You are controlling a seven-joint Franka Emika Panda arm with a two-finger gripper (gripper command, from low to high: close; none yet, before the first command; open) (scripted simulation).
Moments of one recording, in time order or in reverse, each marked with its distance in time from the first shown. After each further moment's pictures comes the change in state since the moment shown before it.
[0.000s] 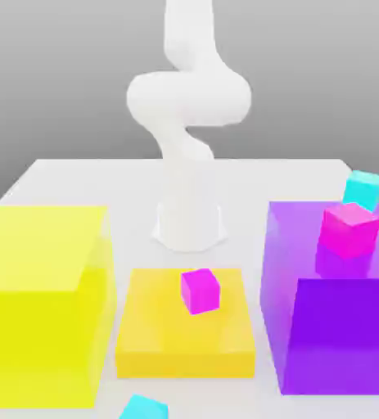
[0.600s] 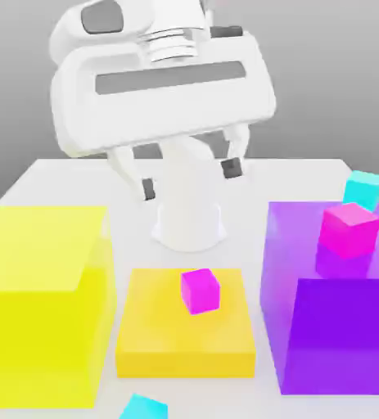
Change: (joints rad) arm 0.243 0.581 -0.282 0.011 0.282 0.118 -0.804
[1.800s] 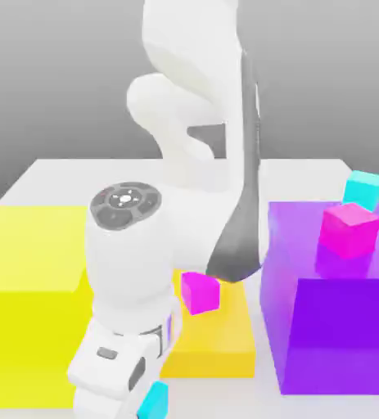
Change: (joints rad) arm -0.052 0.532 0.041 0.007 -0.064 0.199 -0.639
